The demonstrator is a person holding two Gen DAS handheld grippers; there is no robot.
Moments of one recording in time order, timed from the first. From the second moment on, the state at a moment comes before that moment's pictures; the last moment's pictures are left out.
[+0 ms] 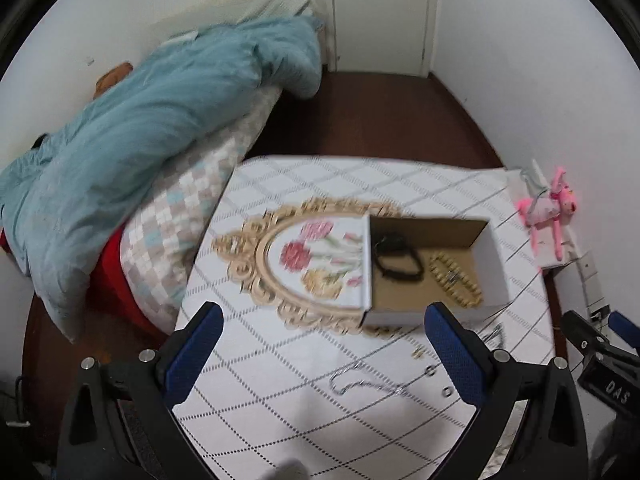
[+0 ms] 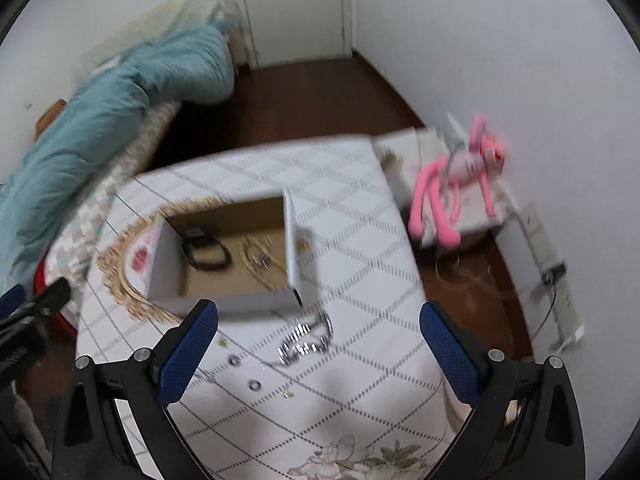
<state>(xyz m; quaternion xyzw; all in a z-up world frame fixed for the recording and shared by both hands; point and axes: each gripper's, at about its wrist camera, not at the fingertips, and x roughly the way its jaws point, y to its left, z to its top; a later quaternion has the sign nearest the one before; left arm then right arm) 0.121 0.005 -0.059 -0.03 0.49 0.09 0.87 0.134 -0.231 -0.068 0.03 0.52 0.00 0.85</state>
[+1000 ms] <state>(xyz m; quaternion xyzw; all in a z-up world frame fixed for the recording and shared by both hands) 0.112 -0.015 -0.191 -0.03 0.61 0.00 0.79 0.154 -0.235 -0.214 0.03 0.60 0.00 0.80</state>
